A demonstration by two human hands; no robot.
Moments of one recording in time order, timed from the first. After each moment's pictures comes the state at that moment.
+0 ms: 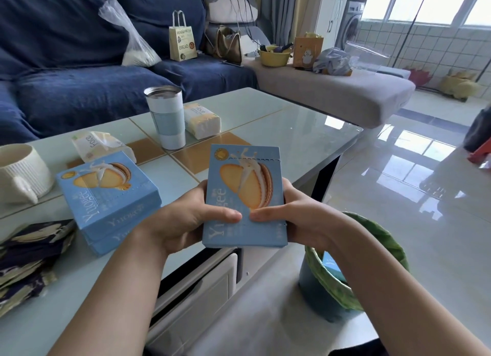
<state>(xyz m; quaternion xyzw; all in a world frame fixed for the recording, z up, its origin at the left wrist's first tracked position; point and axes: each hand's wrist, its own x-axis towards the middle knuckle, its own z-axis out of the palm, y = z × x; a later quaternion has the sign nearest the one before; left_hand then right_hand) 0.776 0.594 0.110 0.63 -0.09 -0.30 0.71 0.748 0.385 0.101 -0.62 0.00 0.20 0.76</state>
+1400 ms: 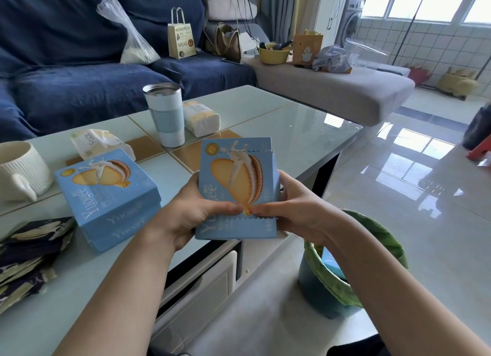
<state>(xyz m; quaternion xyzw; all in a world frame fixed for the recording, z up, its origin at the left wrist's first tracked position) 0.780 0.586 0.102 0.68 -0.07 -0.17 0.71 0.753 0.384 0.101 -0.66 -0.03 0.15 0.73</state>
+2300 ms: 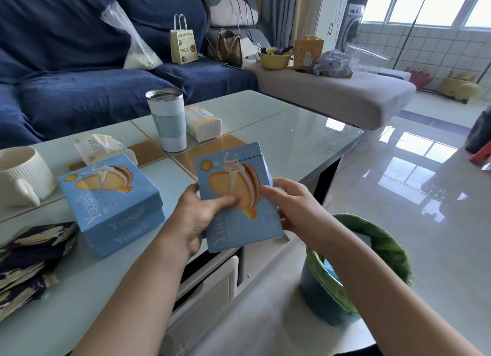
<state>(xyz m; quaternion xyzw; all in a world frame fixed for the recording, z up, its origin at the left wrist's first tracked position) 0.783 0.572 0.093 0.66 0.08 -0.11 0.74 0.757 0.390 0.096 -0.70 0.05 0.06 0.71</state>
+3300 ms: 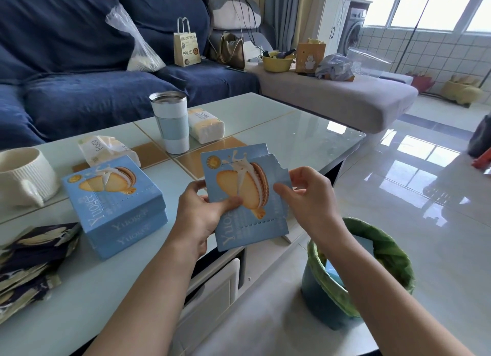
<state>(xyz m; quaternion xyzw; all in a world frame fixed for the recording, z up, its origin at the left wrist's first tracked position) 0.784 0.567 0.093 0.67 0.09 -0.05 0.73 0.760 0.387 0.103 -0.83 0.09 -0.21 0.51</state>
